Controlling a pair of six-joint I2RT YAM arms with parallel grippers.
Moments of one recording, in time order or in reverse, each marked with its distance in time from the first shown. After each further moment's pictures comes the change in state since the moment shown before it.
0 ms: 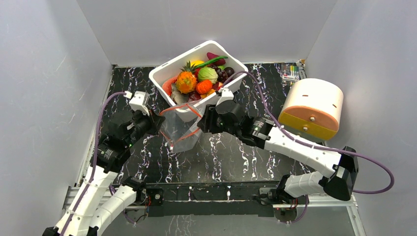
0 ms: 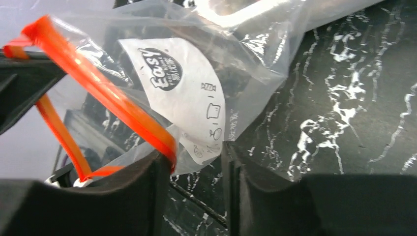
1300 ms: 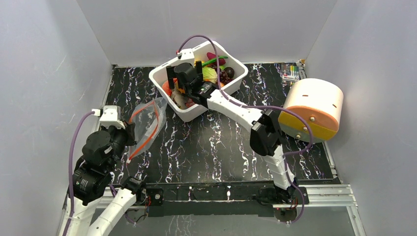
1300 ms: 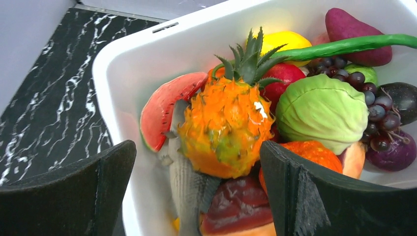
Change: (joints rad) left arm 0.005 -0.210 0.146 -0.318 -0.392 0.092; right arm -0.137 0.857 0.884 0.129 0.263 -0.449
